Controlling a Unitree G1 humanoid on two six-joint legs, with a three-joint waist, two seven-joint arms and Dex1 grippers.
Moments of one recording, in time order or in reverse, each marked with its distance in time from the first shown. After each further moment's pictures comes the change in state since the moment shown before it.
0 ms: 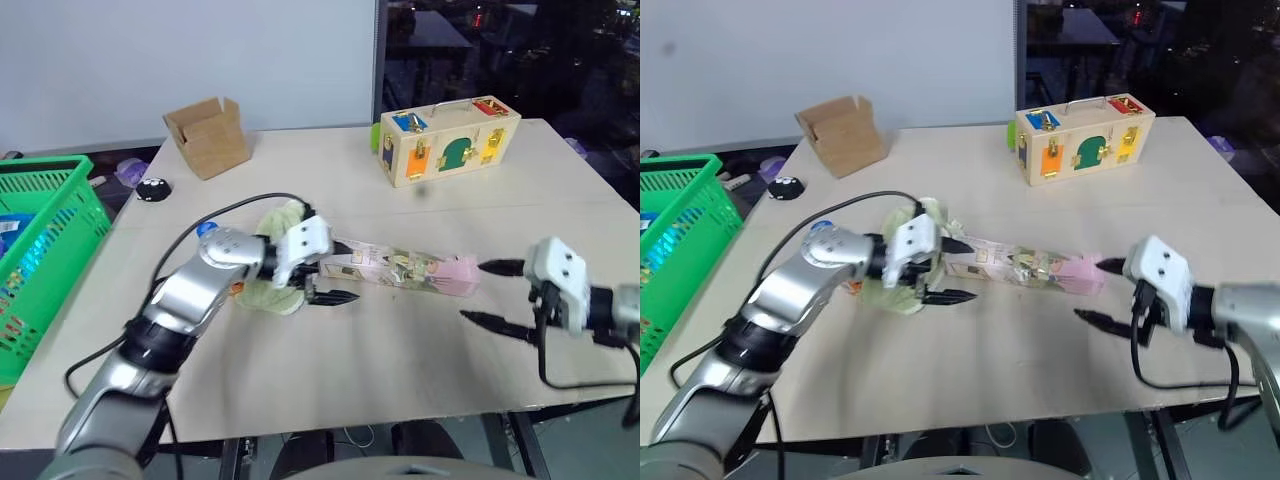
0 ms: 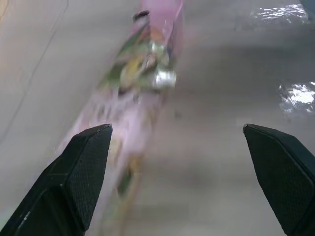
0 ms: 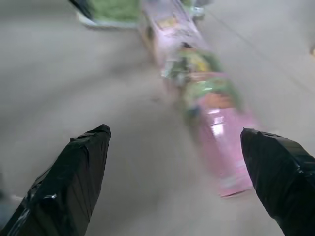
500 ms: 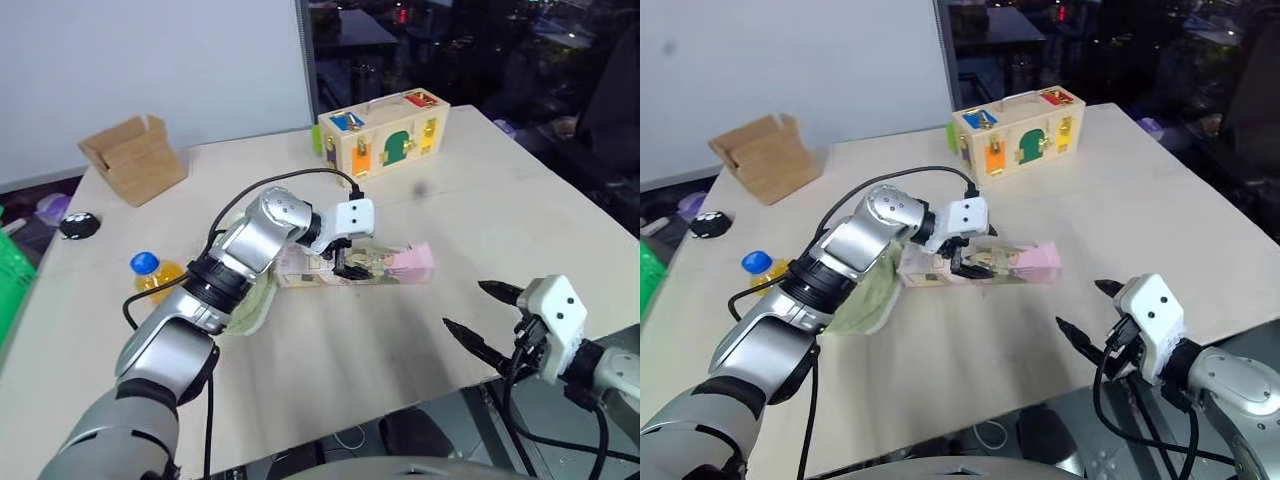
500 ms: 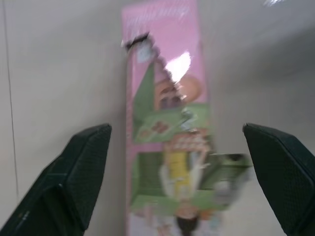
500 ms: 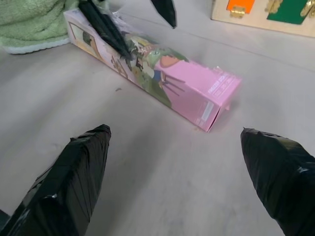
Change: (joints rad) left arm -0.311 -0.136 -0.197 0.360 0.285 -0.027 -0.067; right arm 0.217 0.157 0.043 -0.188 0.011 0.002 -0.341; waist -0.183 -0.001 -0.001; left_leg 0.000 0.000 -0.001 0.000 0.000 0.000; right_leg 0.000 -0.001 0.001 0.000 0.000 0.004
